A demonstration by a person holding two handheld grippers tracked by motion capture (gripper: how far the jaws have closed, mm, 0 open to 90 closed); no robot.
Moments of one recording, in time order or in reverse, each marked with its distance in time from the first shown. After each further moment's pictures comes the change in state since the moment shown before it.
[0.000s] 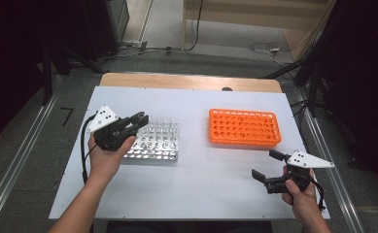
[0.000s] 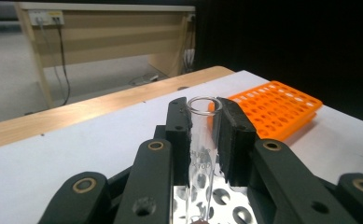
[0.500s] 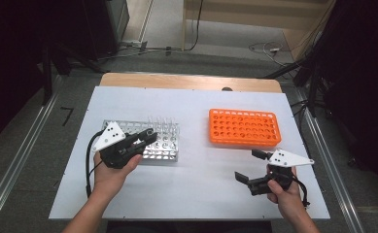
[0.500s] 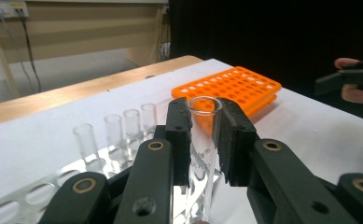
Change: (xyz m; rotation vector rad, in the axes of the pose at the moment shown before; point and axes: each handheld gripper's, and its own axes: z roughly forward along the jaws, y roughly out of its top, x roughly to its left) left arm -0.036 -0.018 -0.012 0.018 -0.093 0.015; right arm 0.032 0.014 0.026 0.022 0.076 -0.051
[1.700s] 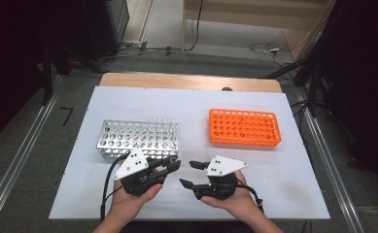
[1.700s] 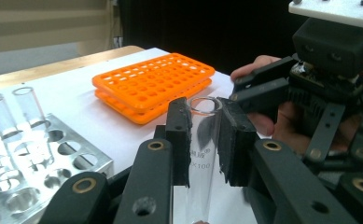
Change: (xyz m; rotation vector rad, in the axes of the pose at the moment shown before) left arm -0.069 -0.024 0.004 0.026 -0.175 0.005; right arm 0.101 0.039 0.085 0.053 0.172 -0.174
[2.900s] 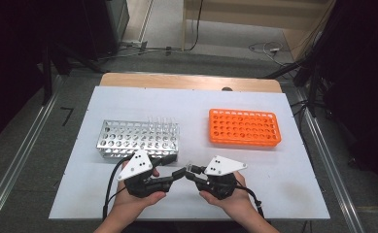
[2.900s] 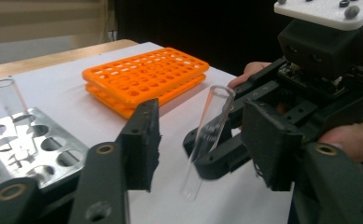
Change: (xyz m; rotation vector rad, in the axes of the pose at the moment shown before) left arm -0.010 -0.003 0.010 0.024 -0.042 -0.002; right arm 0.006 -0.003 0.008 0.006 -0.057 0.032
